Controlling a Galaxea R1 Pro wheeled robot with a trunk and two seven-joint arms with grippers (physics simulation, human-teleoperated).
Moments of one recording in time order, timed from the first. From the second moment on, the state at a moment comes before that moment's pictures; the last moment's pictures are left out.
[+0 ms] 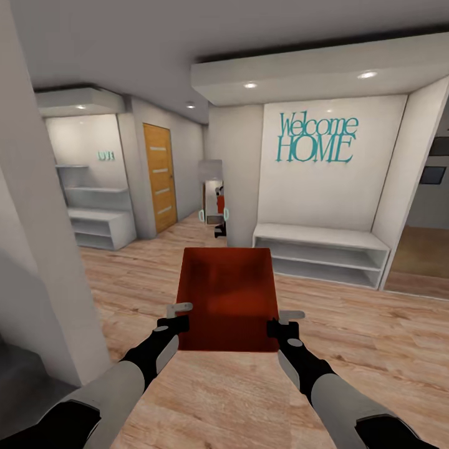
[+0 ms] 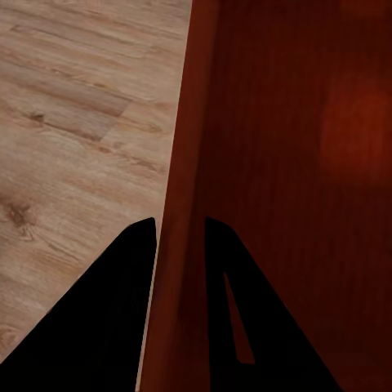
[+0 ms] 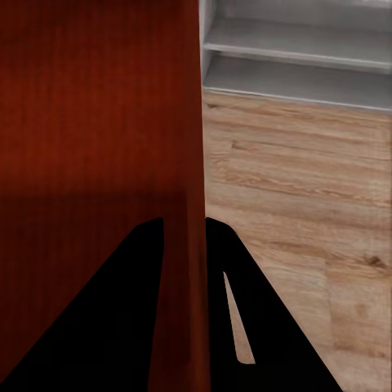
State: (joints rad) left arm -0.82 -0.11 -0.21 -0.32 0.28 0.06 0.24; right arm -0.76 0.09 0.10 -0.31 -0.06 -0.10 -0.20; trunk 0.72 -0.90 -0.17
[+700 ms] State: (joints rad) left arm -0.82 -0.11 -0.21 -0.32 0.28 0.07 0.24; right arm -0.76 0.09 0.10 -0.31 -0.06 -0.10 -0.20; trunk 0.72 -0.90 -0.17
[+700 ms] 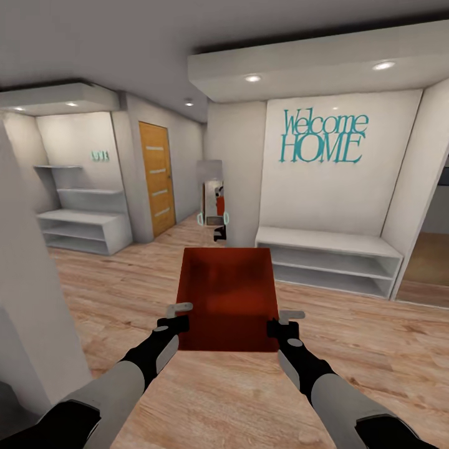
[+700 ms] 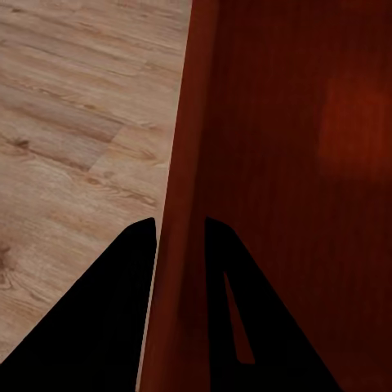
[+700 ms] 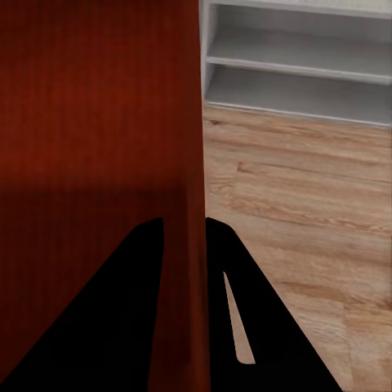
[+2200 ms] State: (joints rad) left arm -0.82 -0.11 -0.21 -0.32 0.28 0.07 0.24; right arm -0.76 0.09 0.10 -0.31 -0.06 -0.10 -0.20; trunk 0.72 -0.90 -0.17
